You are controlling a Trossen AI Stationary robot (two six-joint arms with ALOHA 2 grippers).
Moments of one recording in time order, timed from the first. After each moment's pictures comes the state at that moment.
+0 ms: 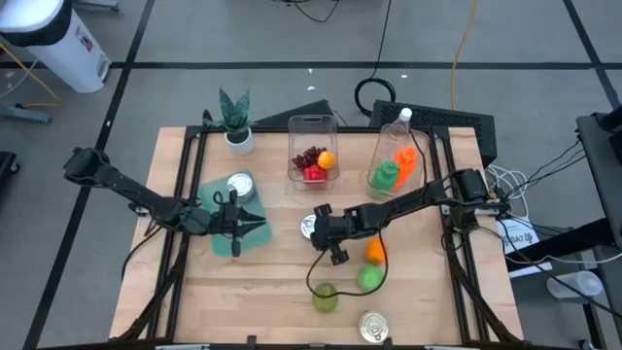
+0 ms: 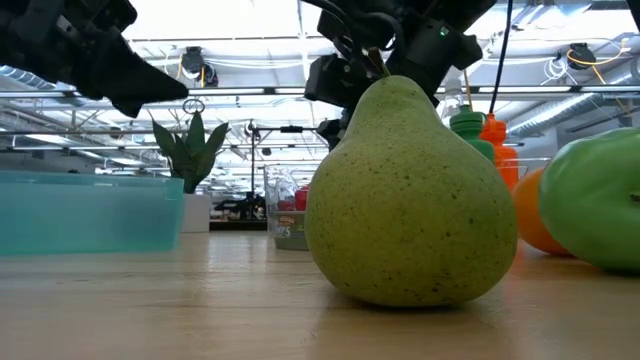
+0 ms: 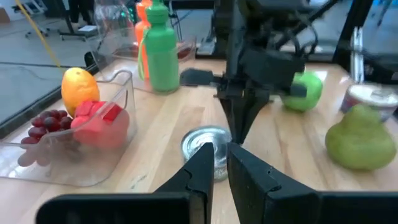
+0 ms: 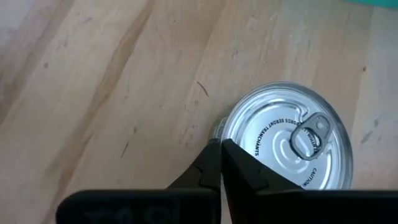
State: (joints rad) left arm -0.41 0.89 0.26 0.38 -0.52 -0.15; right arm 0.16 1.91 1.19 -0.25 0.07 -0.26
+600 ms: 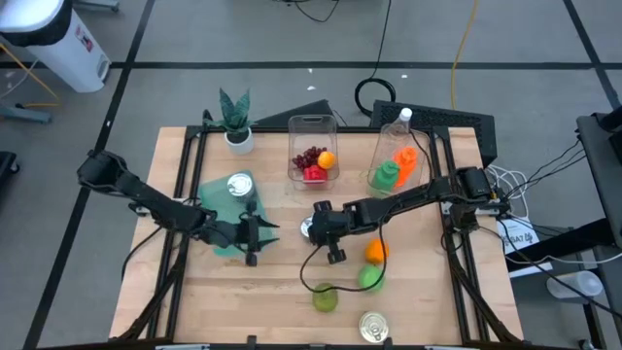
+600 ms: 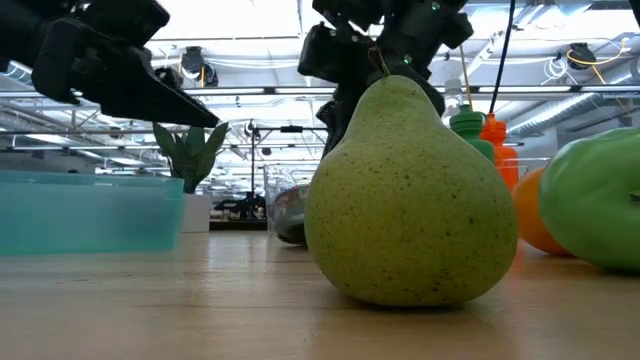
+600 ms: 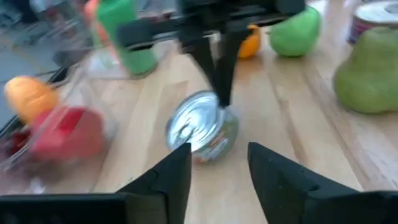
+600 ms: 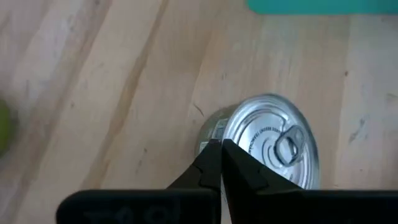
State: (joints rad) left arm -0.41 1.24 0.41 0.40 -0.47 0.01; right arm 0.14 1.87 1.26 -0.32 0.03 -0.16
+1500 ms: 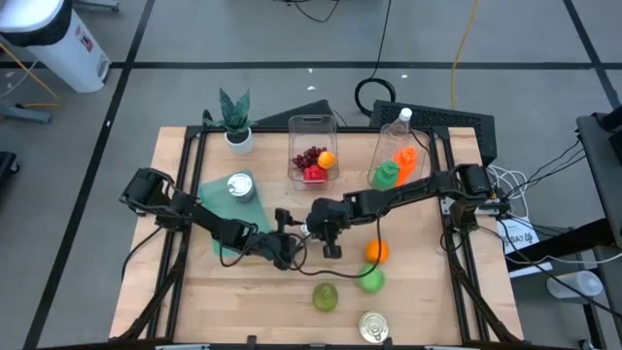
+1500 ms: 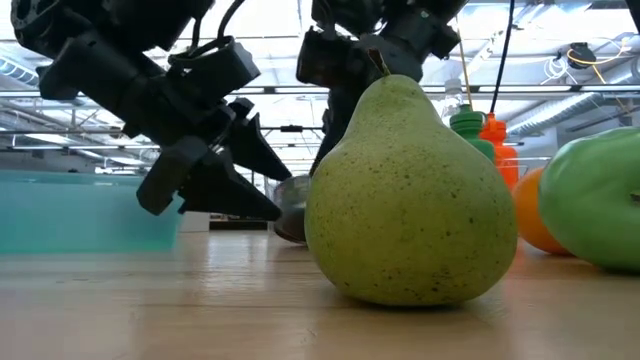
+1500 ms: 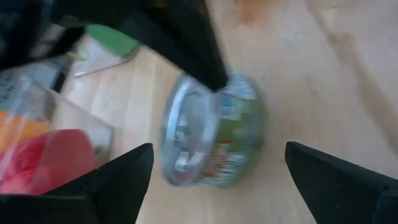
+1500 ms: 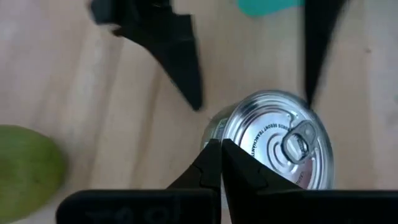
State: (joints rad) left arm -0.35 1.75 0.70 0.40 -0.54 0.26; right arm 0.09 1.86 1.26 -0.29 -0.15 0.04
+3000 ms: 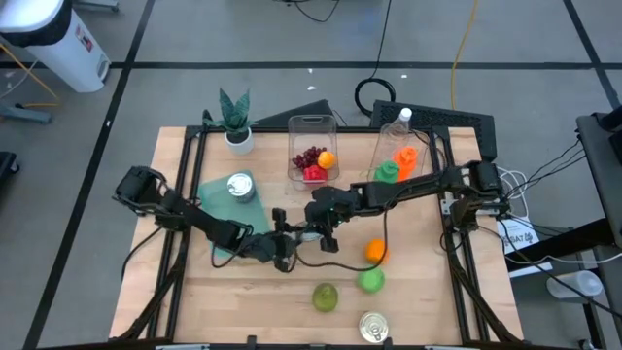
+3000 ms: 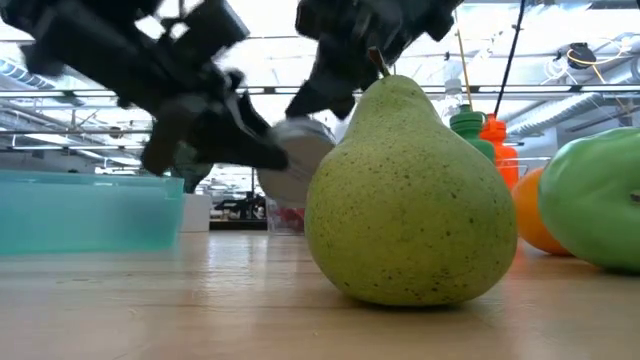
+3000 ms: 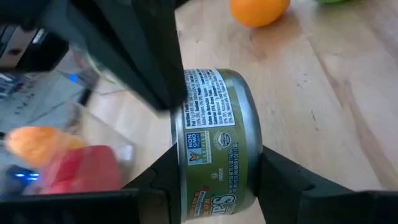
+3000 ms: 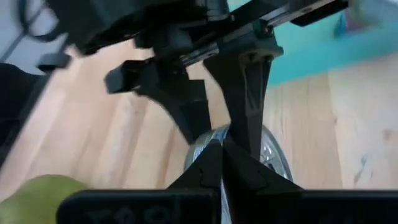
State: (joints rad) left arm -0.38 1.68 0.70 0.39 -0.62 0.24; right arm 0.07 1.77 1.26 -0.18 -0.21 0.05
